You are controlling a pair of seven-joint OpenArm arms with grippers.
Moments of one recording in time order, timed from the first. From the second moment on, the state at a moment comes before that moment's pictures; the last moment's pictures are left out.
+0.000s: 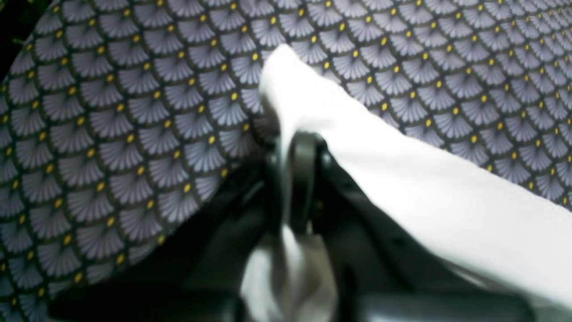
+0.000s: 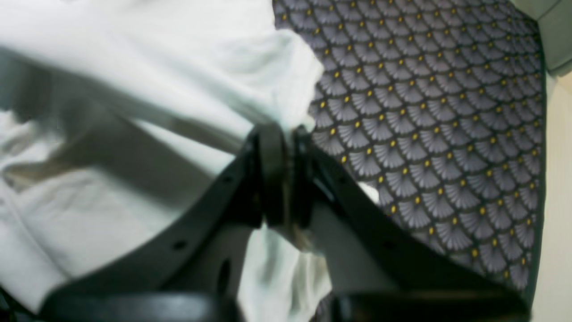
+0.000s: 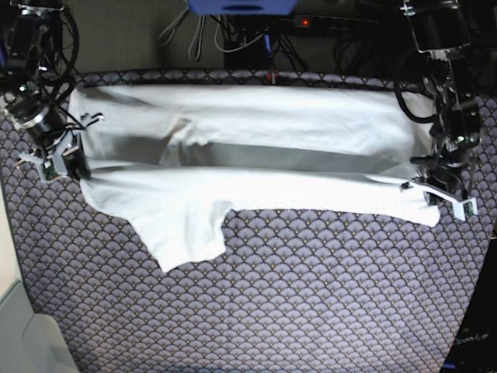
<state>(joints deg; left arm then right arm) 2.3 -16.7 -18.5 87.0 -21.0 -1.3 34.6 -16.8 18.9 23.7 96.7 7.1 40.4 -18.2</state>
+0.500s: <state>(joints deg) 8.5 -17.1 -18.5 89.0 -21.0 -1.3 34.6 -22.5 19.0 23.7 99.2 7.1 40.1 -17.9</state>
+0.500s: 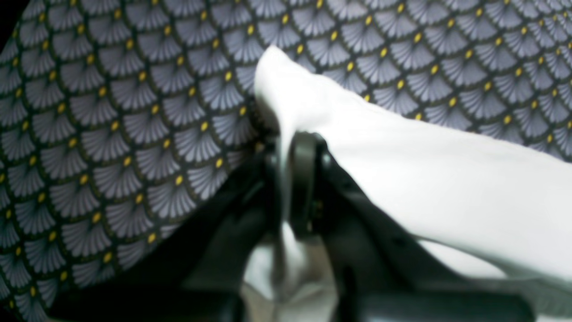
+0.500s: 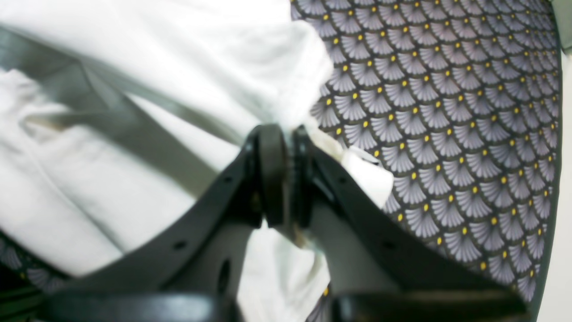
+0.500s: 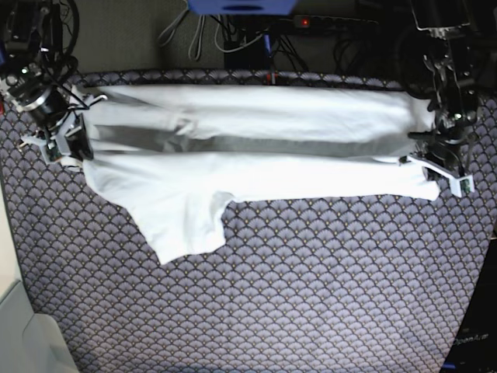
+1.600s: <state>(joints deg) 8.9 -18.4 -18.5 88.4 -21.3 -1.7 38.5 -25.7 16.1 26.8 92.5 7.6 40.6 -17.7</state>
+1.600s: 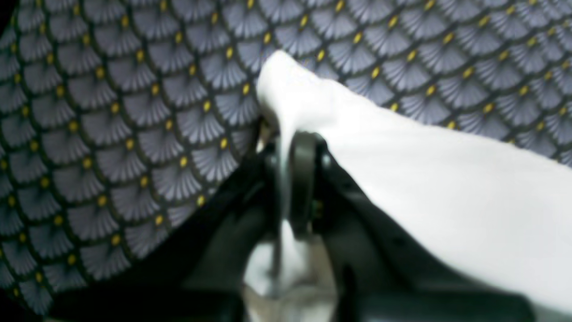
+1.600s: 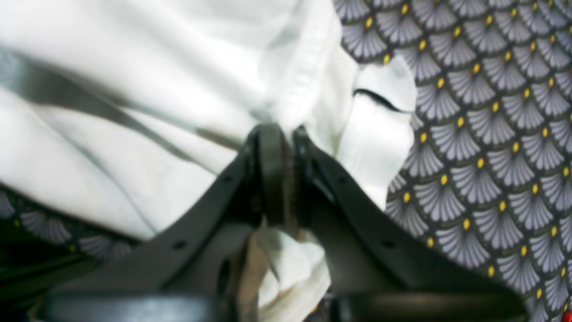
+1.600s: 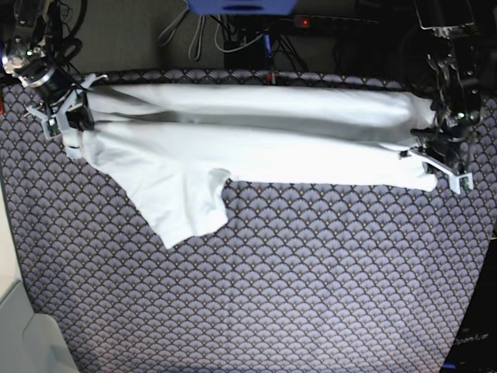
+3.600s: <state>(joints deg) 12.4 -18.9 -18.9 87.4 -21.3 -0.8 42.5 -7.7 16.8 20.3 101.8 6.3 39.9 -38.3</state>
